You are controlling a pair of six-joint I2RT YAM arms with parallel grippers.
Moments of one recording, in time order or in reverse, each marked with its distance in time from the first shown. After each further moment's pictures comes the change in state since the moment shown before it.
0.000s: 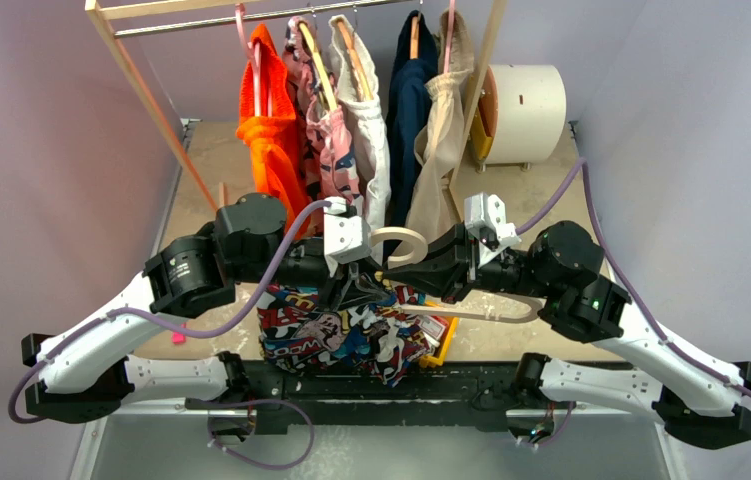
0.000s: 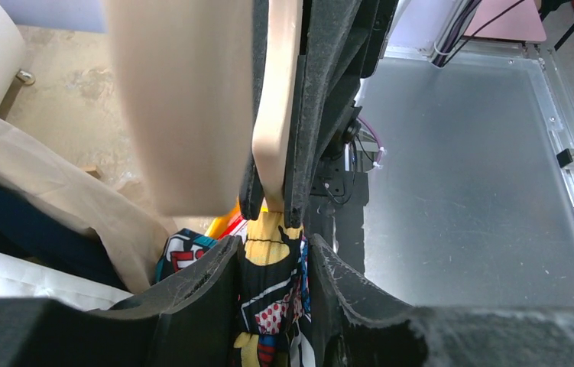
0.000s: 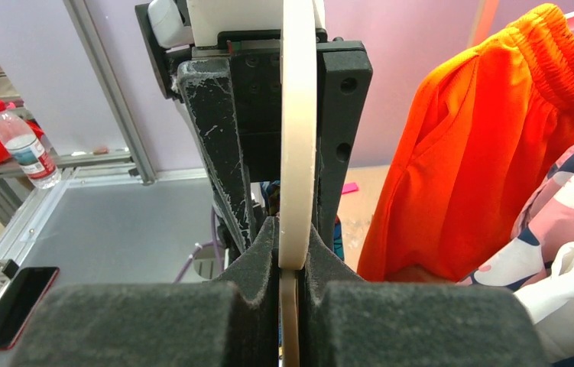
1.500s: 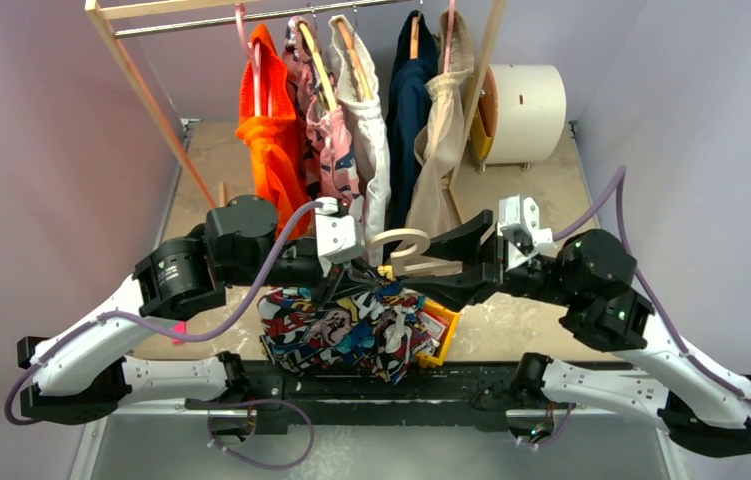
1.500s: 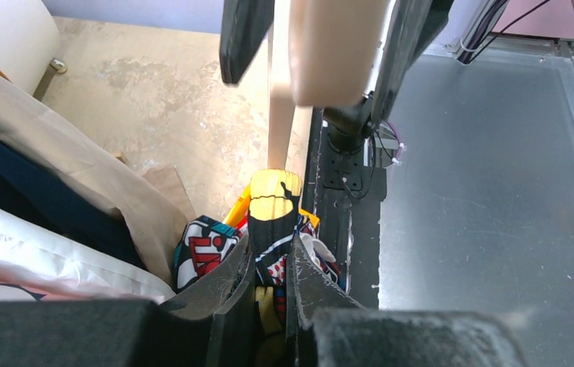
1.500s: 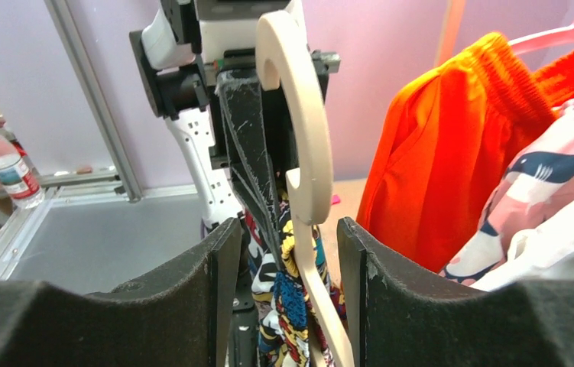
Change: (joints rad) left arm -0.005 -0.012 0.015 -0.040 -0.072 0.016; right arm -0.005 -0.073 -0.012 -0.026 0.039 -0.002
